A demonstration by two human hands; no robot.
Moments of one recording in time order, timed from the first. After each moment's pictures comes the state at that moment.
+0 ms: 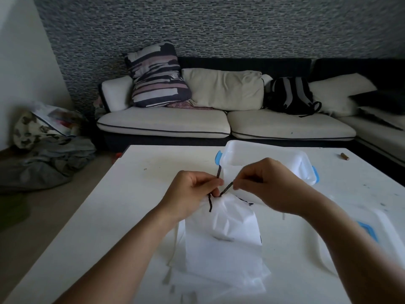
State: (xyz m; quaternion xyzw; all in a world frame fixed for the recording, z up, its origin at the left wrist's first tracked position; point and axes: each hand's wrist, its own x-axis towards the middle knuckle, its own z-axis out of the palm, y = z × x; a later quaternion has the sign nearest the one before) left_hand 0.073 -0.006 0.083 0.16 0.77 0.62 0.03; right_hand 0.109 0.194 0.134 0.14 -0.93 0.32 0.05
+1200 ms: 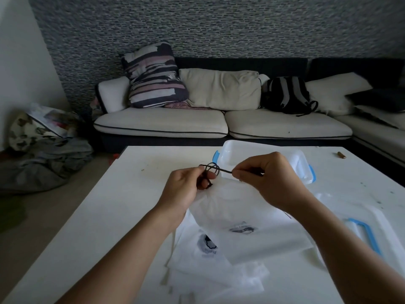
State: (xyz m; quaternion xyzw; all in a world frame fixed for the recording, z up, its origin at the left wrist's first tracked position) left_hand 0.080 0.004 0.095 0.03 0.70 0.71 0.01; right_hand 0.100 0.198 0.118 0.12 -0.88 0.43 0.18
